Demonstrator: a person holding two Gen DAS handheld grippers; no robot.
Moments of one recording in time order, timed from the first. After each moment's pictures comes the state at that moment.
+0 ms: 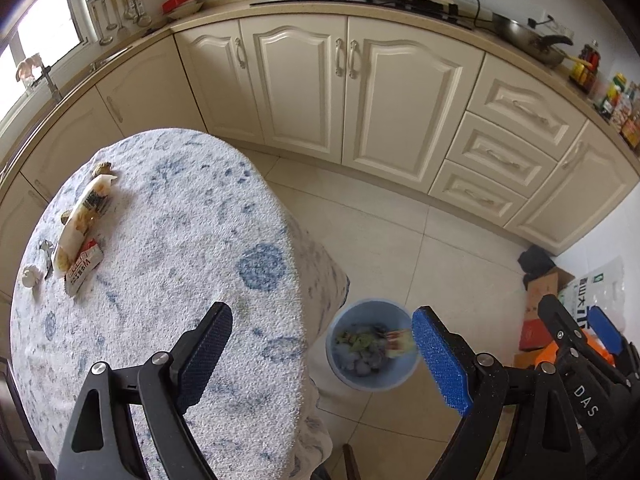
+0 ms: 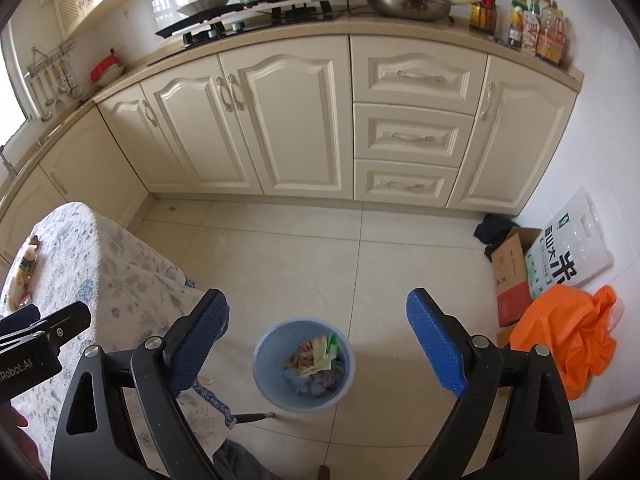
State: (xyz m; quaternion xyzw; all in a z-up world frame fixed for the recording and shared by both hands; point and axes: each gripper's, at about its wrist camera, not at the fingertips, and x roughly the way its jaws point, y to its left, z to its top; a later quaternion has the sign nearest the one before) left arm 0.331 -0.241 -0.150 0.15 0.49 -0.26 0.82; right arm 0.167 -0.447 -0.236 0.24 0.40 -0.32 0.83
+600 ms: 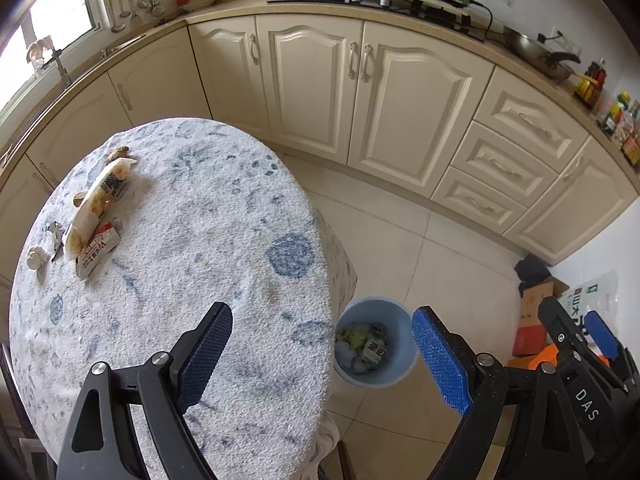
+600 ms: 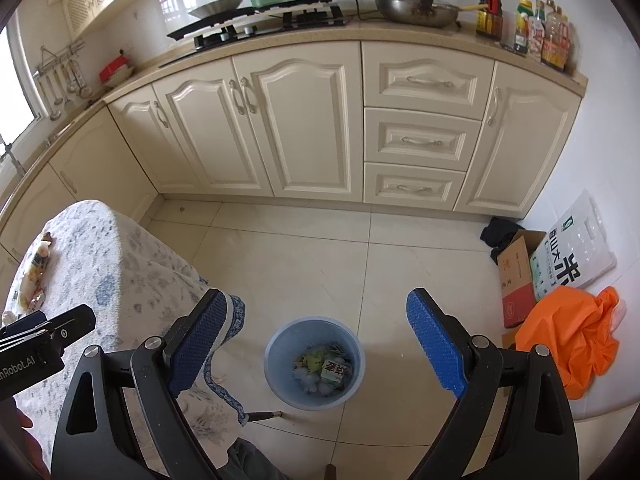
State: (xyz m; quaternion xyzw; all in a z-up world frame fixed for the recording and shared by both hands) left arm 0.335 -0.211 -0.136 0.12 0.49 -0.25 0.83; right arm 0.168 -0.423 -0.220 0.23 0.38 -0.31 0.84
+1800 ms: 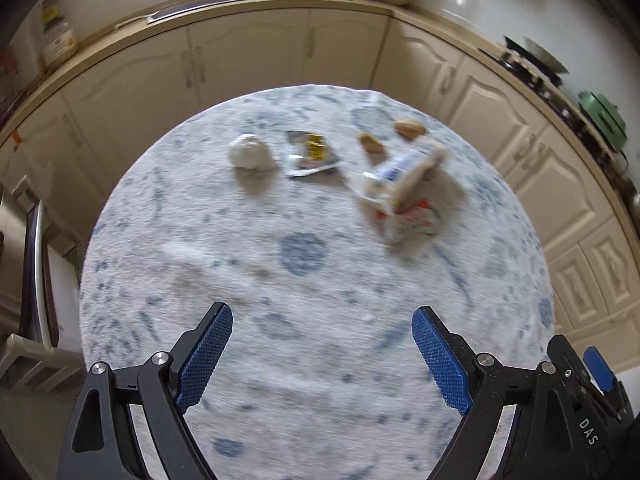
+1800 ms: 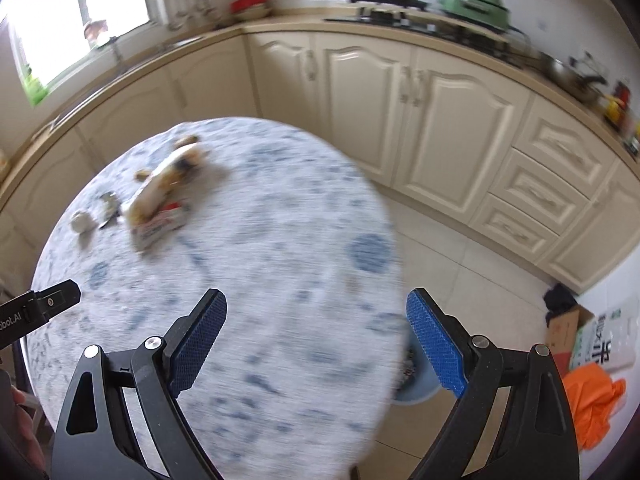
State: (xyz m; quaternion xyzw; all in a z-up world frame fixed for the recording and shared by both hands) left arm 0.409 0.096 -0.129 -0.06 0.52 -0.06 0.85; right arm 0.322 -0.195 -0.195 0.12 0.44 -0.13 0.88
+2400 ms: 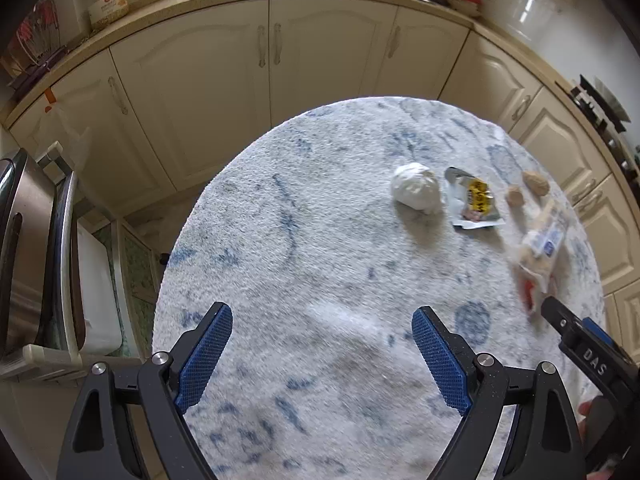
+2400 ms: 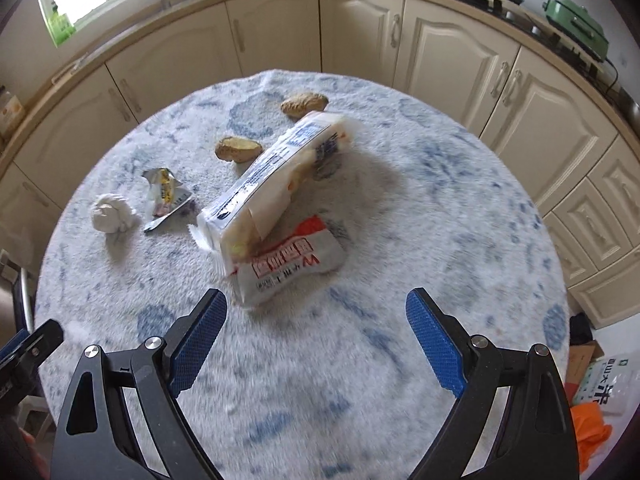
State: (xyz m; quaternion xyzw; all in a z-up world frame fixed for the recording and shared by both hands) left arm 0.484 0.205 -0.170 -0.09 0.54 0.02 0.84; right arm 0.469 -0.099 -0.241 0.08 0.52 -0.07 0.85
